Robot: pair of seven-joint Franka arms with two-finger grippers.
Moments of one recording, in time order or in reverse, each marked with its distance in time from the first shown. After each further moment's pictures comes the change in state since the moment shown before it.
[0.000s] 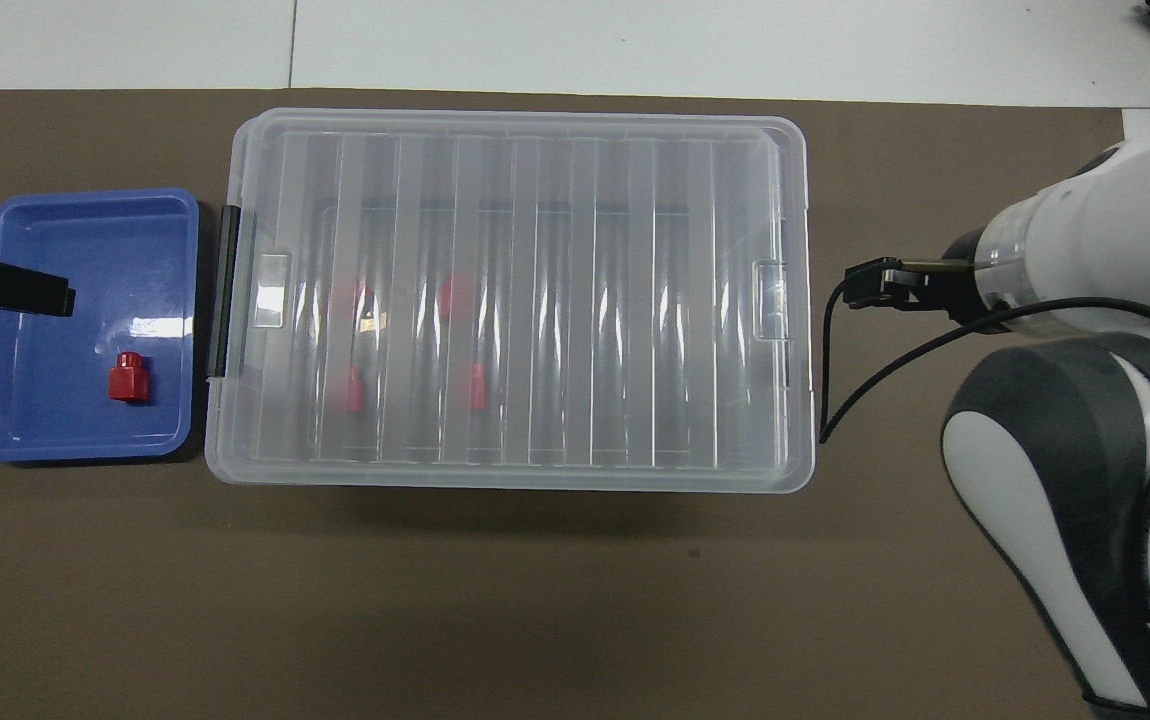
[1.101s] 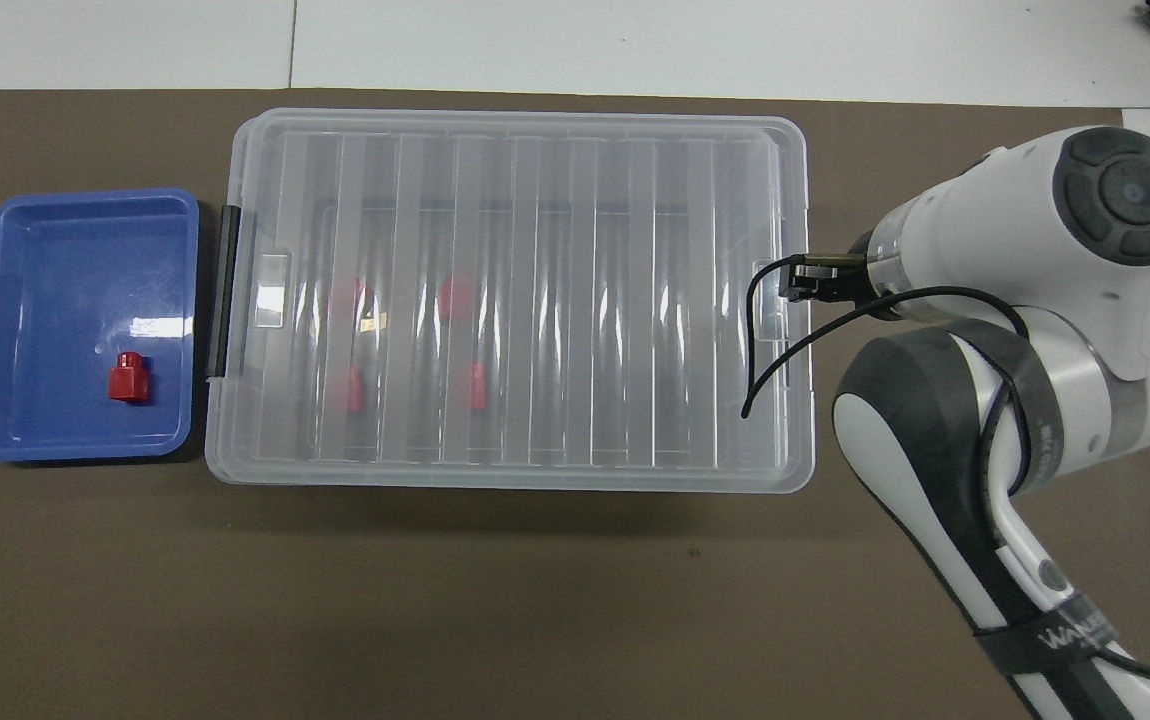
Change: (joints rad) left arm 0.156 0.018 0.001 -0.105 0.000 0.146 0.009; right arm 0.068 0.112 0.000 -0.047 -0.027 0.152 0.043
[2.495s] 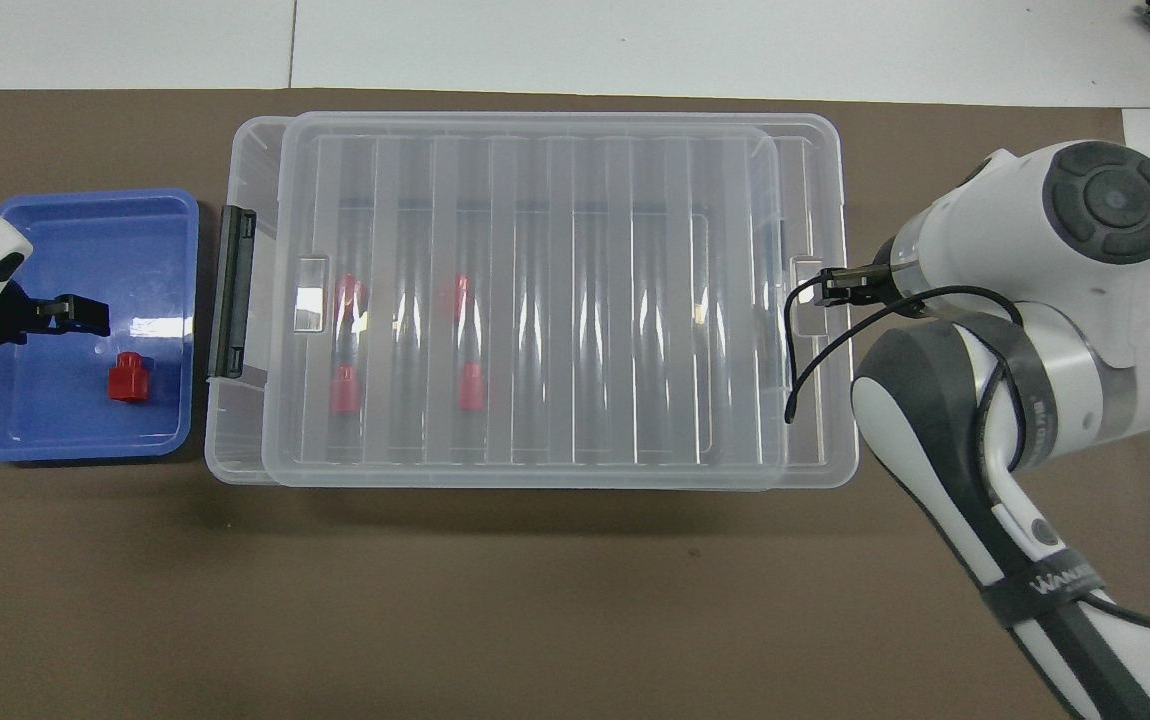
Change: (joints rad) left arm 0.078 0.254 -0.016 -0.308 -0.001 0.498 -0.067; right arm -0.136 0.006 -0.009 -0.018 -0.063 0.005 -0.347
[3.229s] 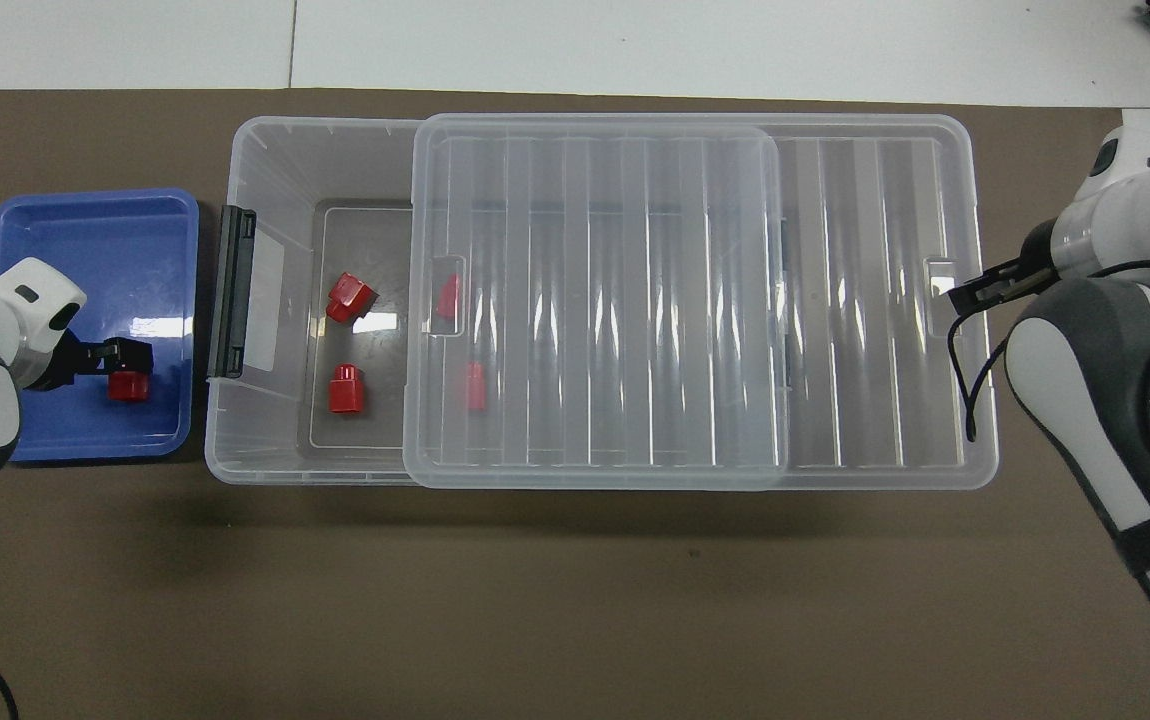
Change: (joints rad) left arm 0.000 -0.022 0.010 -0.107 0.000 0.052 -0.007; right arm -0.151 0.000 -0.002 0.000 0.000 0.000 -0.414
